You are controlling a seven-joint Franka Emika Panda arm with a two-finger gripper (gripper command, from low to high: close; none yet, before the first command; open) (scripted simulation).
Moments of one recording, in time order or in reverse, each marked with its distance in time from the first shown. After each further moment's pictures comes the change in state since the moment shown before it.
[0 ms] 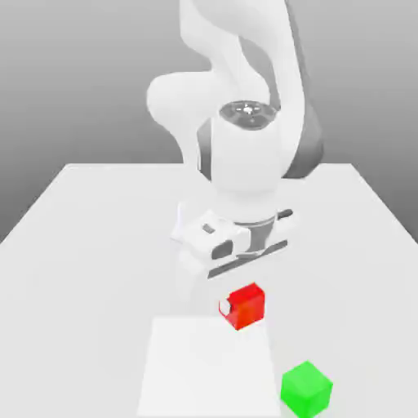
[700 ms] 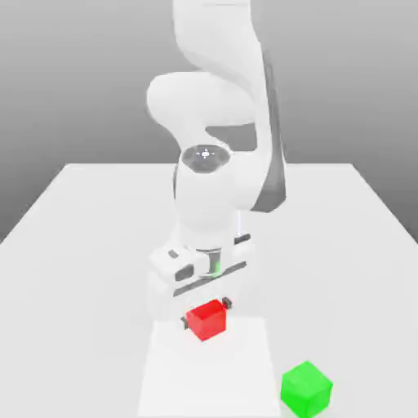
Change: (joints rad) arm -0.154 0.133 -0.023 -0.257 0.073 0.390 -0.281
